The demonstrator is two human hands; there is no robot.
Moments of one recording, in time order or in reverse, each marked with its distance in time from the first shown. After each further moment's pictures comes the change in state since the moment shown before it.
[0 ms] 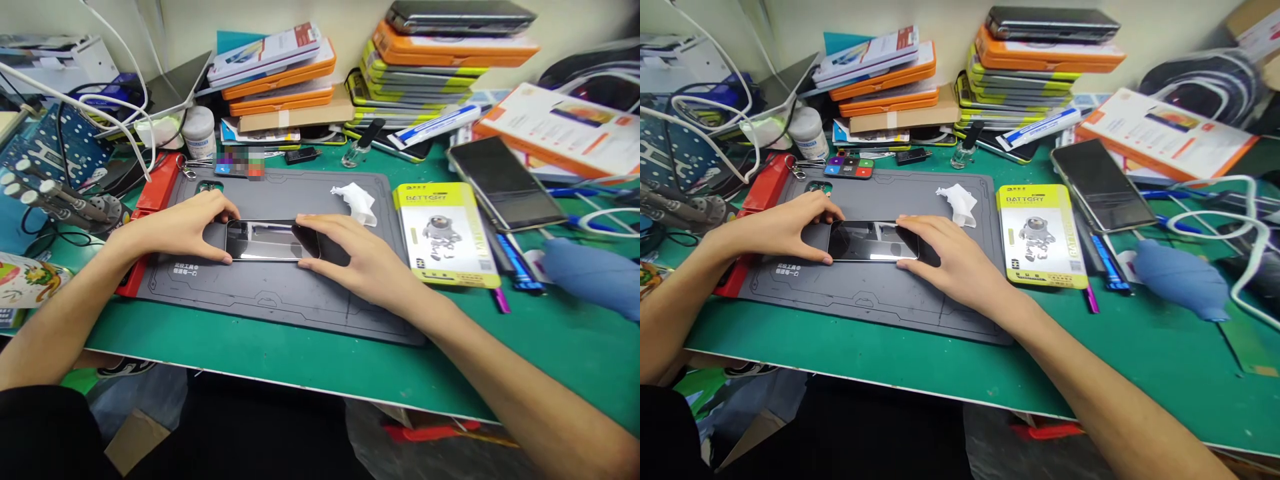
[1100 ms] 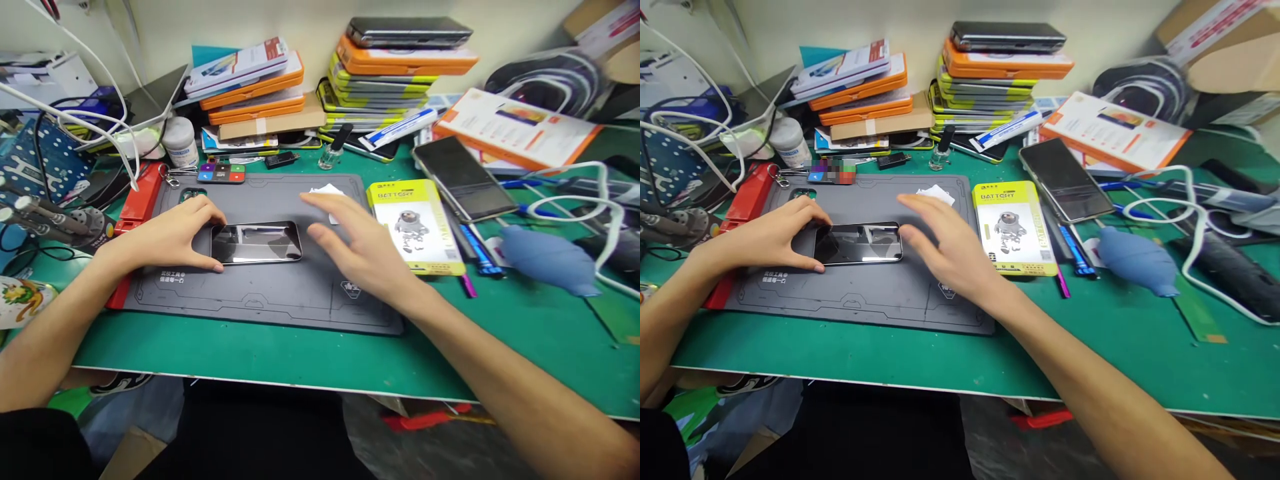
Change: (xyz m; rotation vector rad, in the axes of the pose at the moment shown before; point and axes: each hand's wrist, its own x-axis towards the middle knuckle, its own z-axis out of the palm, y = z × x) left_hand 0.001 0.001 0.004 0.096 0.036 0.019; right_hand 0.001 0.004 -0.013 -0.015 0.220 0.021
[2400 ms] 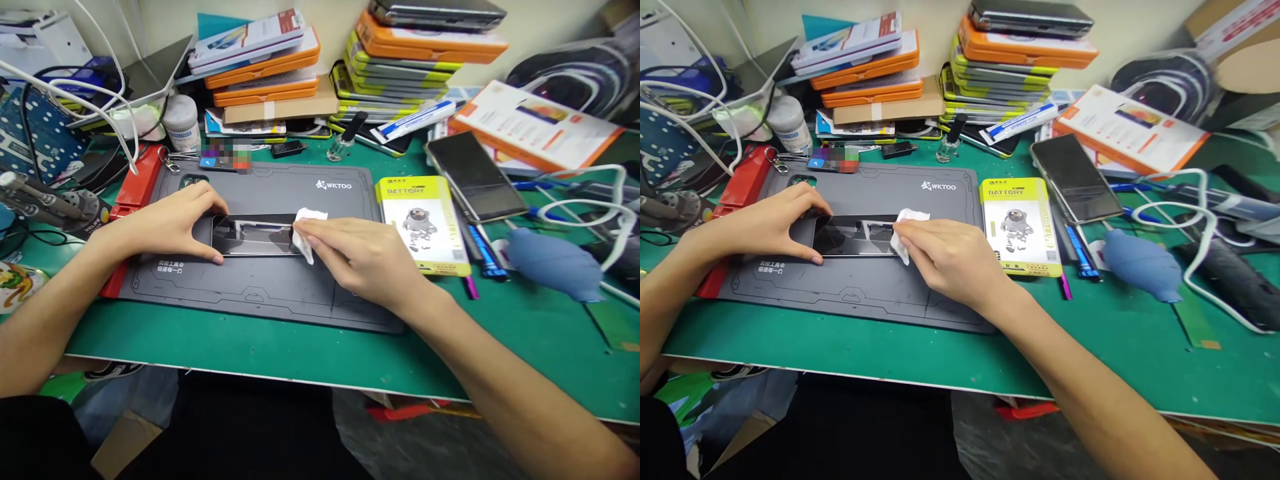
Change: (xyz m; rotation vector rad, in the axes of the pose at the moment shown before) left_hand 0.003 0.002 0.000 -0.033 -0.009 -0.019; right_hand -0.010 -0.009 0.000 -0.221 -0.106 -0.185
